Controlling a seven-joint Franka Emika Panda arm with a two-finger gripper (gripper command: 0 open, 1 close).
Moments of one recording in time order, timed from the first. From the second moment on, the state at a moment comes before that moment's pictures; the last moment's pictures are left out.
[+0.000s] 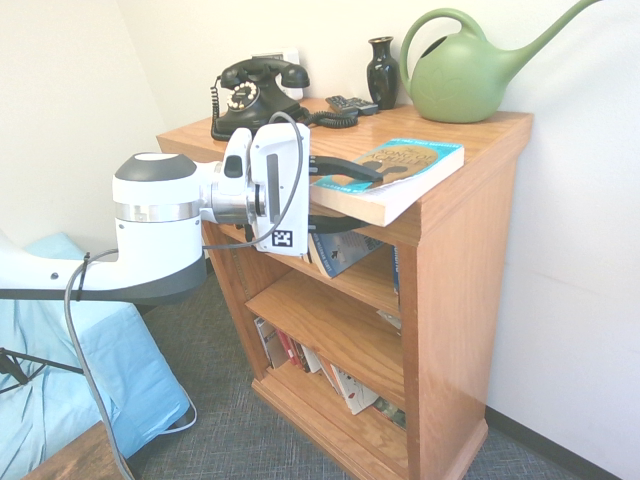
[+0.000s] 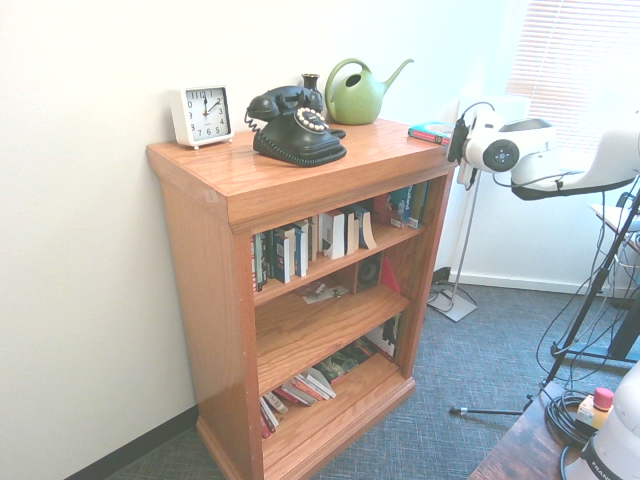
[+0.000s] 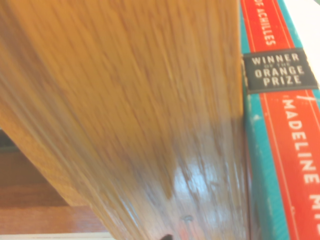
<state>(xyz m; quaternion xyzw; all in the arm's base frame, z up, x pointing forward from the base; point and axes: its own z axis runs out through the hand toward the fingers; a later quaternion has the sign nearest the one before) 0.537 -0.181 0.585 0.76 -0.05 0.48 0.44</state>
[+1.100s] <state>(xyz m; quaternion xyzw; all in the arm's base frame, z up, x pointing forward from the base) 0.538 -0.168 0.605 0.76 -0.08 0.50 0.41</state>
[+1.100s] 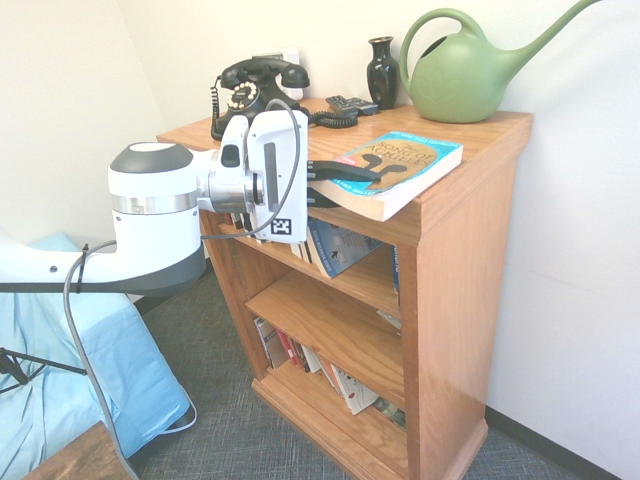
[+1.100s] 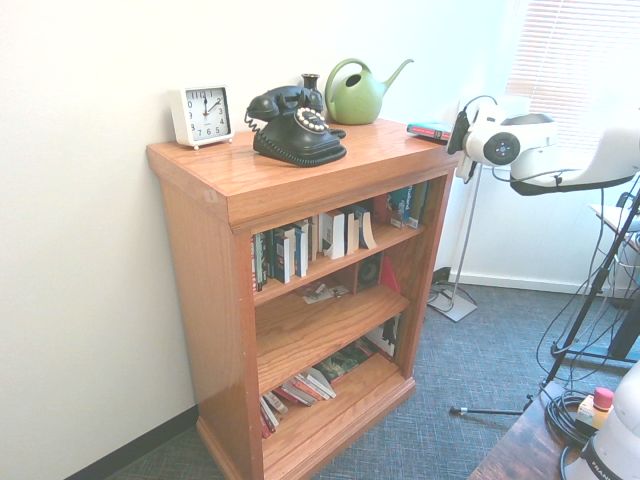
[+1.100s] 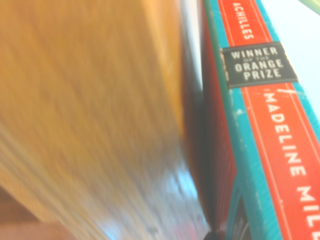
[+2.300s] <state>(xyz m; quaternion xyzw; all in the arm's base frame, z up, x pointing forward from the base) 0.322 -0.152 0.632 0.81 -0.28 0.49 0.13</state>
